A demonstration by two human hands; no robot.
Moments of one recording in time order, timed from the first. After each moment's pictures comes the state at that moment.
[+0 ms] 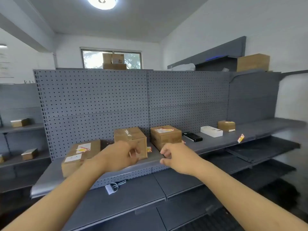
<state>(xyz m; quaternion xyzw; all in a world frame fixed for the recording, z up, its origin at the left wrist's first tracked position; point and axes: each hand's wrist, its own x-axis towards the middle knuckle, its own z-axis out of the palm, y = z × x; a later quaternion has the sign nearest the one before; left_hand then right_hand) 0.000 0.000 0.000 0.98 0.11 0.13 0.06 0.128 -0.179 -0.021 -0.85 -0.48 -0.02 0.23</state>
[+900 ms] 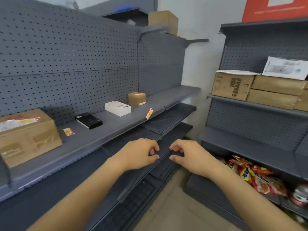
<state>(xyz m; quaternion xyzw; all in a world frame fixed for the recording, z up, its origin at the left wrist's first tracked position) 0.484 -0.258 -0.118 0.97 -0.20 0.03 0.14 0.478 -0.460 -0.113 -0.95 -0.20 -0.03 0.22</state>
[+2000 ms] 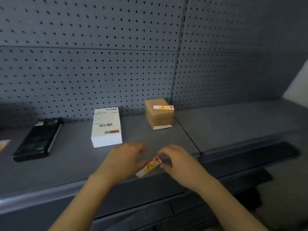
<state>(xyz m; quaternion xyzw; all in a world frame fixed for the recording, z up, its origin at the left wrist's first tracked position) 0.968 -0.253 -0.166 0.97 0.17 0.06 0.15 1.093 -0.398 -0.181 -0.82 -0.52 0.07 0.22</state>
